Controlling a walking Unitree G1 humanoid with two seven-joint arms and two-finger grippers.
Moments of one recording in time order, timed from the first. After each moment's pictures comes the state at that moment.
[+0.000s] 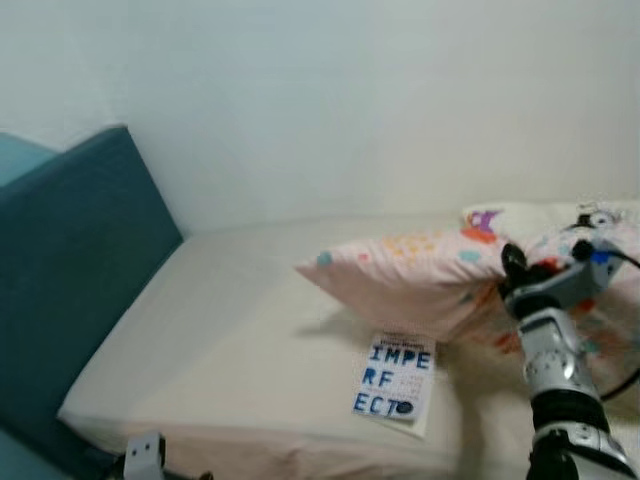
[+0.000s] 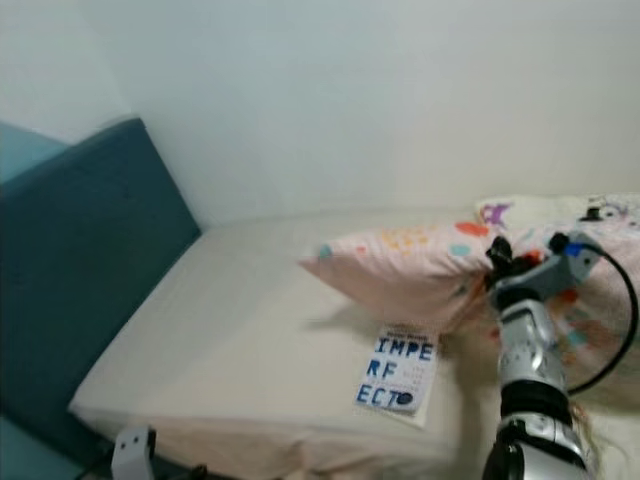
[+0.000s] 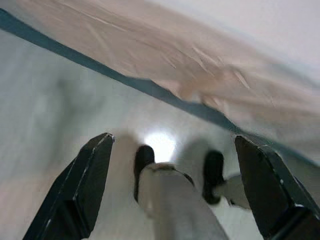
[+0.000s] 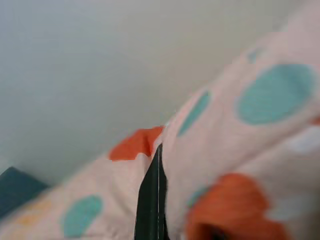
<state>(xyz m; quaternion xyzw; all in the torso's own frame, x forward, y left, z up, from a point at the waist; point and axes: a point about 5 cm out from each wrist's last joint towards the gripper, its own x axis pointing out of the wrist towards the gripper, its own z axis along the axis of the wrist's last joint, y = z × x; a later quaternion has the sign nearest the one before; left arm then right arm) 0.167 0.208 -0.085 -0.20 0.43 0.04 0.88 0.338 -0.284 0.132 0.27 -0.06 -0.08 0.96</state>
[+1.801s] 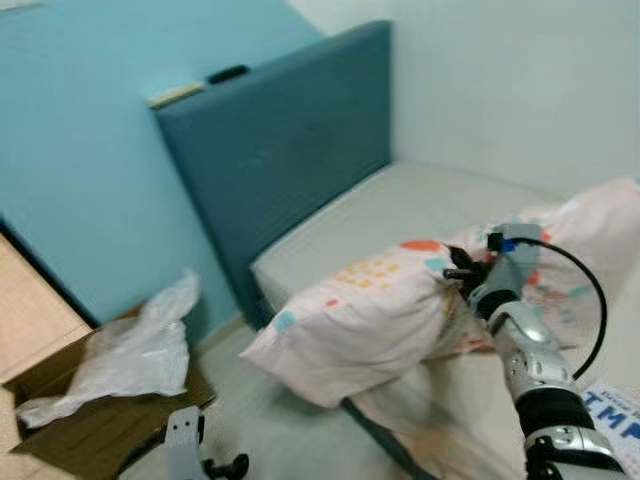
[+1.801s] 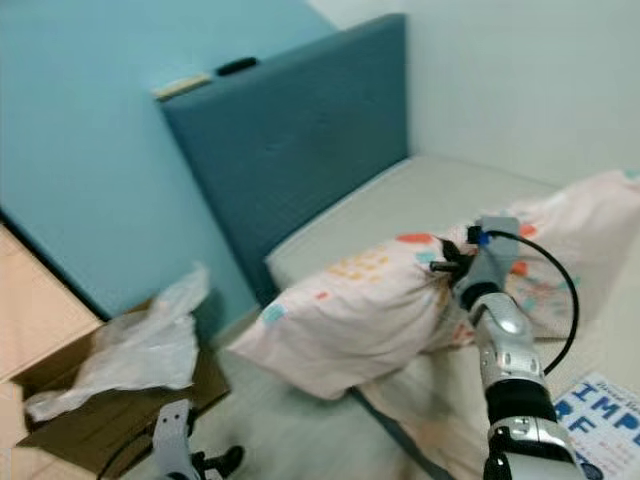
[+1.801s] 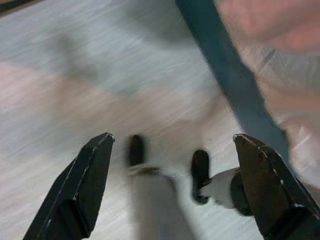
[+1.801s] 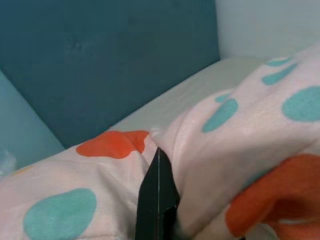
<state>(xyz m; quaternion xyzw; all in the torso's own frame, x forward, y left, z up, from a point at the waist) 0.196 0.171 -0.076 -0.18 0.41 -0.03 0.89 0.342 -0.257 0.127 0.03 0.02 0.01 1.00</state>
